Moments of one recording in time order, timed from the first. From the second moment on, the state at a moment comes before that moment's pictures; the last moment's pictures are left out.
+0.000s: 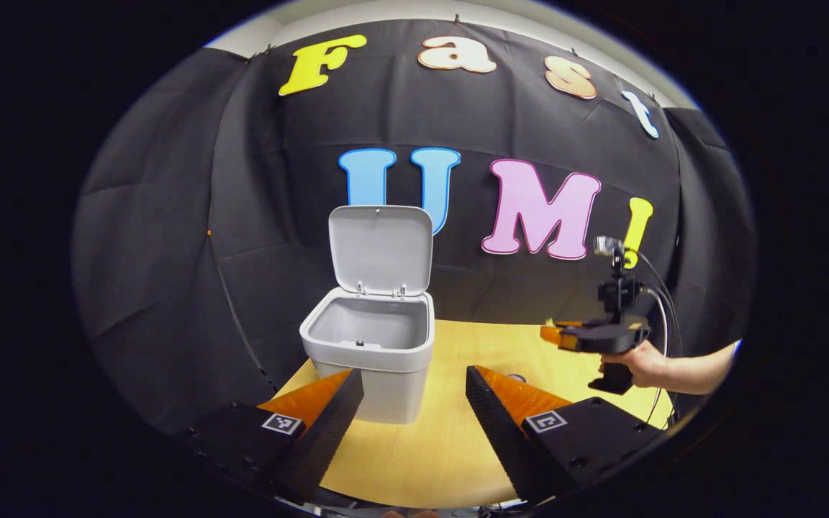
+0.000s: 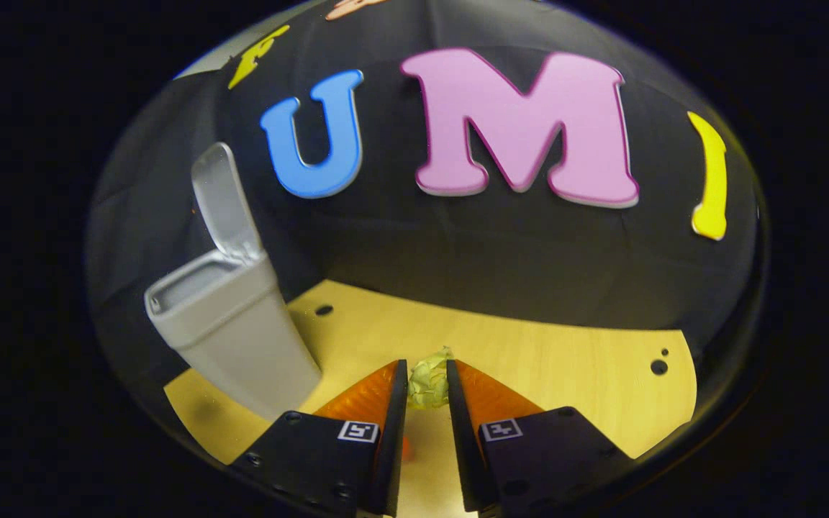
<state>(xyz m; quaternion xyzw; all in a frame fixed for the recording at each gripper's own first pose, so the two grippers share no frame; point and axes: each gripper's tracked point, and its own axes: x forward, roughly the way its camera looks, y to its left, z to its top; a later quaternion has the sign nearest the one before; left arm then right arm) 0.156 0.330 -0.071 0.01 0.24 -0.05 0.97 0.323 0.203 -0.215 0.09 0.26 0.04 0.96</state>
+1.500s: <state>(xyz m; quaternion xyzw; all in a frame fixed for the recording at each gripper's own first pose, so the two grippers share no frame) 0.155 0.294 -0.146 -0.03 0.26 -0.09 0.96 0.347 0.338 -0.100 0.04 0.15 0.20 0.97</state>
